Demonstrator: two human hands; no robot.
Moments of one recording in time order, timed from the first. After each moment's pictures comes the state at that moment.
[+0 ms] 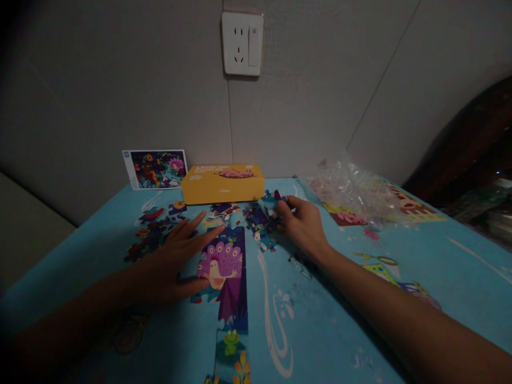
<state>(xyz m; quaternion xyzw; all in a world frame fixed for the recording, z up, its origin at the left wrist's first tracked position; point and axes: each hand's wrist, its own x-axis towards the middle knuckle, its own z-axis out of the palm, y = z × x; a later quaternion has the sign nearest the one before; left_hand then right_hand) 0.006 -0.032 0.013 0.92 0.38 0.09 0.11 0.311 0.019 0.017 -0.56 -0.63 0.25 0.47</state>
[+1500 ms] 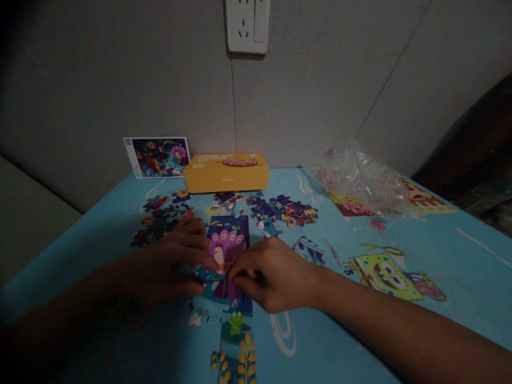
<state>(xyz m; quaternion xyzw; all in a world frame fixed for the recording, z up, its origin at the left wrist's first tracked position) 0.008 -0.037 0.029 0.93 0.20 0.19 0.24 0.266 -0.051 0.025 -0.22 -0.91 0.26 0.24</state>
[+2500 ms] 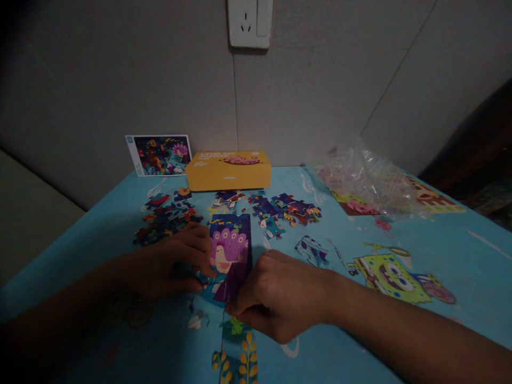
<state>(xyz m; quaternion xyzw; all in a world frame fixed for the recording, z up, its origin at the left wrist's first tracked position) 0.004 -0.033 0.024 0.92 0.19 0.18 0.29 0.270 -0.058 0.023 -0.10 -0.95 0.28 0.11</state>
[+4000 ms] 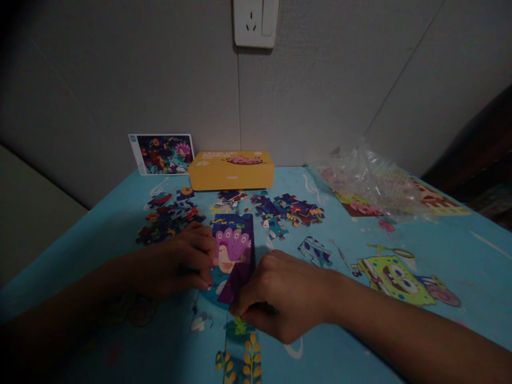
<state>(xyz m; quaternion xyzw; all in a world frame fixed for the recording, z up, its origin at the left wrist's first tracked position) 0.008 -0.034 0.022 0.93 0.19 0.17 0.27 0.267 -0.059 0.026 -0.11 -0.94 0.30 0.09</state>
